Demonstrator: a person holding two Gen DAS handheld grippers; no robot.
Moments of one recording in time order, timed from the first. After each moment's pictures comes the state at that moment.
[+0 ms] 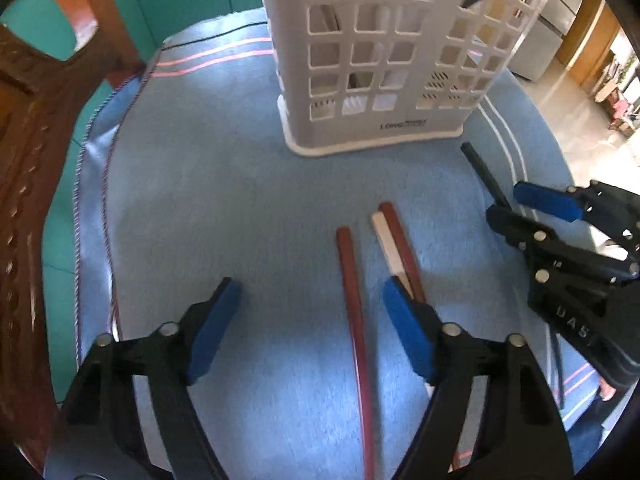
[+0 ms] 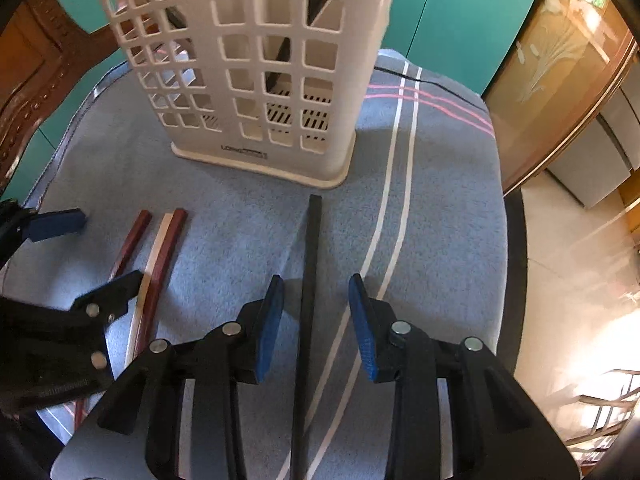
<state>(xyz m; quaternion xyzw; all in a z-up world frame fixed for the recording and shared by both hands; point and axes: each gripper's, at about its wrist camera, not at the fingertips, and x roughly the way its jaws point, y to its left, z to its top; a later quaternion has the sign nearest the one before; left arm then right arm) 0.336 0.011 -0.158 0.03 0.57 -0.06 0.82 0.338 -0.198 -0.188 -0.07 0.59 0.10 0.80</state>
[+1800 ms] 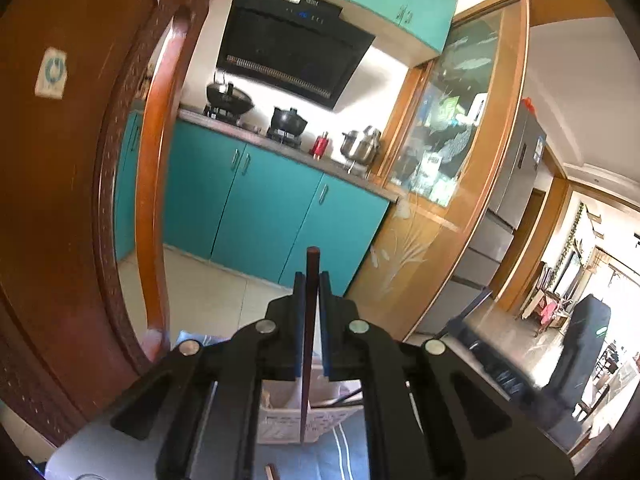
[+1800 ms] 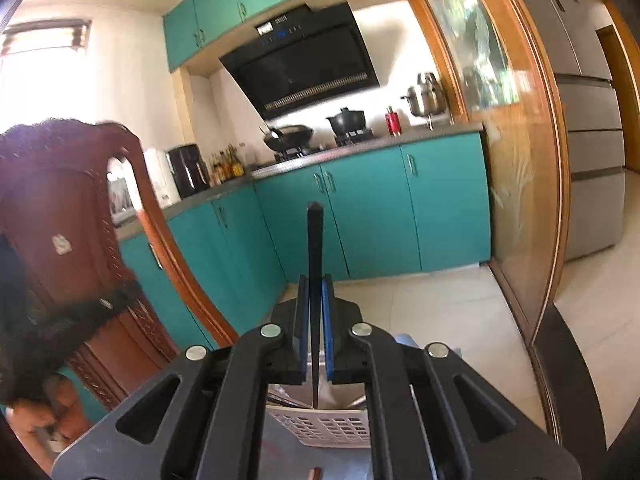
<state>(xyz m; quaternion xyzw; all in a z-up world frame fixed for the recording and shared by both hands) 0.275 0.054 0.114 -0.18 0.14 -0.09 0.97 0.313 -0.252 0.068 0.15 0.23 0.10 0.96</state>
